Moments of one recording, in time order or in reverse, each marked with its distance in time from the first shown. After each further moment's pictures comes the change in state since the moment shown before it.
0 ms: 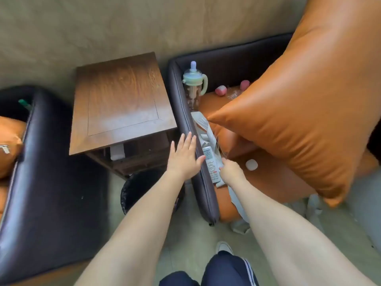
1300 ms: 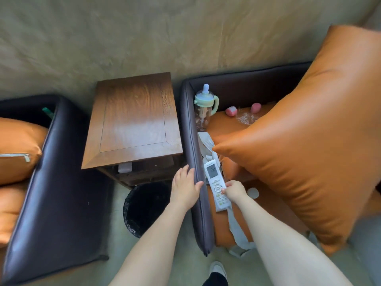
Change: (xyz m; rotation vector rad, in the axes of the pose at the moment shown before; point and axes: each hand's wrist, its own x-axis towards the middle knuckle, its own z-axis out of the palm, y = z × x) left_hand -0.002 0.012 -0.011 -0.293 -0.014 -0.269; right_hand 0.035 -0.003 -0.032 0.379 -0.145 0.175
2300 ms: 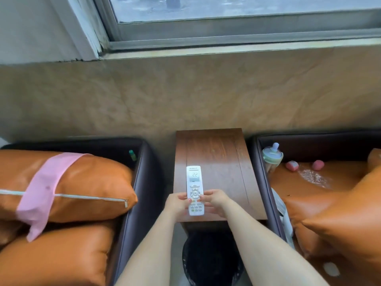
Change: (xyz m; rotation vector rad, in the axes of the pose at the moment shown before) left_hand 0.034 -0.216 -0.260 -1.001 -0.029 -0.474; right_hand -0.093 -0.348 0.155 0.357 -0.508 -0.015
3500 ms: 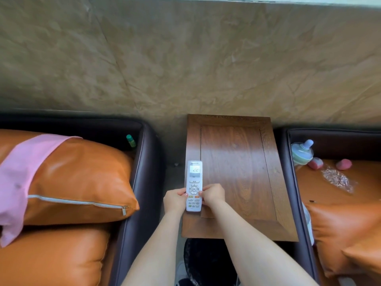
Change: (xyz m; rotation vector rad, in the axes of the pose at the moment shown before) left_hand 0.134 -0.032 -0.039 -0.044 0.224 -0.112; right_hand 0.146 -0.027 0.060 -0.343 0.379 0.081
